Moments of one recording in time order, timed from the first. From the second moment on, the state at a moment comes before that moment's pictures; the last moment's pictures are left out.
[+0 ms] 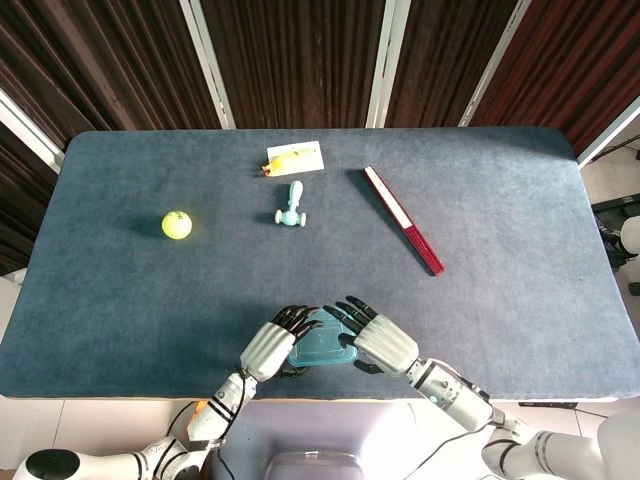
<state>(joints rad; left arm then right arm) -0.61 -1.97 -0.04 -1.15 1.53 1.11 -0.01 0.59 -1.62 -0.01 -1.30 -1.79 1.13 -0.06</state>
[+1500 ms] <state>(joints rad) -0.60 -1.96 -0.02 -1.17 1.55 1.12 0.01 0.62 -1.61 -0.01 -1.37 -1.71 1.11 -0.14</state>
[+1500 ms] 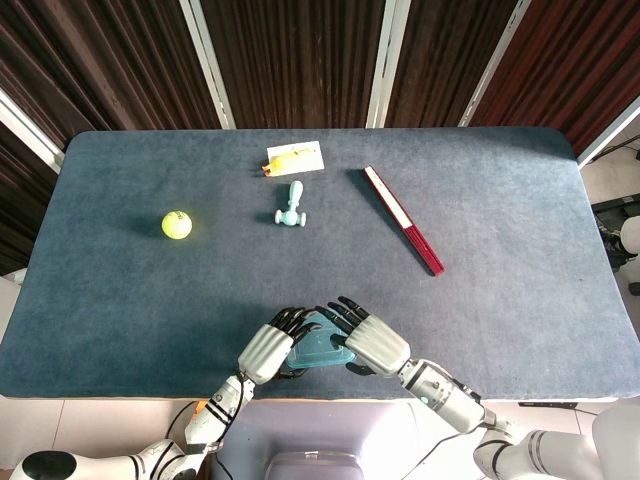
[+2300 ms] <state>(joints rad) -0.60 -1.96 -0.01 -1.16 1.56 1.13 0.01 0.64 -1.61 0.02 -1.38 -1.68 1.12 -0.13</state>
